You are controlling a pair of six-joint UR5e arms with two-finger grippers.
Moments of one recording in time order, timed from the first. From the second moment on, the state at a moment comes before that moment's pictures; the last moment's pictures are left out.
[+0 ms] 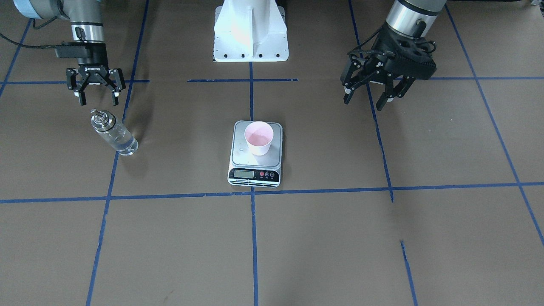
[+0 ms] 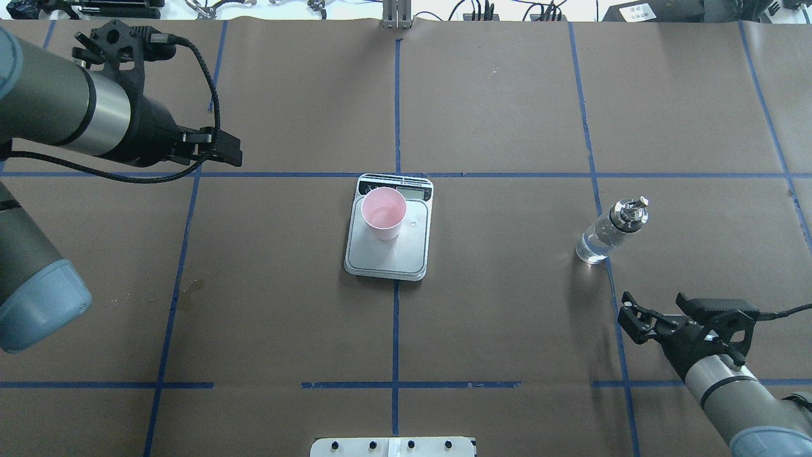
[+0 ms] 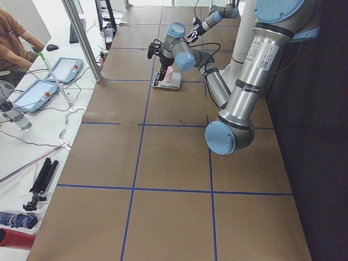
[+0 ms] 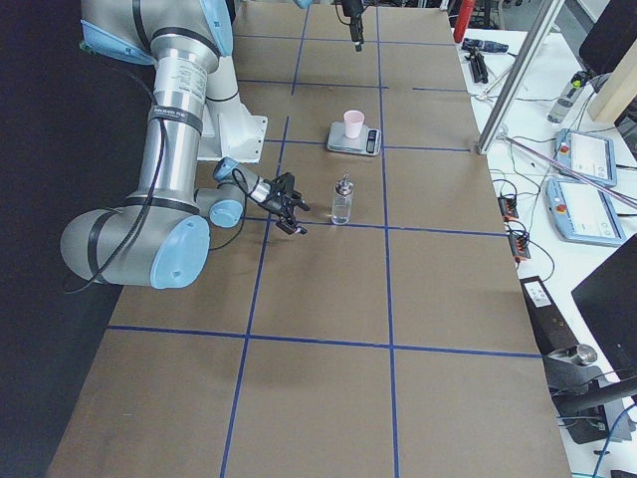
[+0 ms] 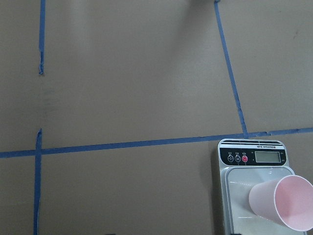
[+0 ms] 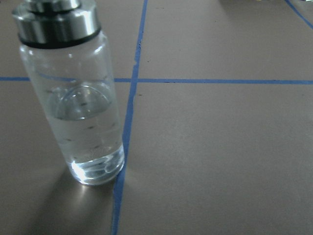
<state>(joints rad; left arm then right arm) -0.83 -1.93 -2.11 -1.64 -1.96 -0.94 0.07 -1.97 2.01 -0.85 0.83 1.53</state>
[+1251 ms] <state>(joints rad) -1.28 -1.74 -1.87 -1.64 -2.21 -0.13 1.36 -1.70 1.42 -0.71 2.21 0.31</state>
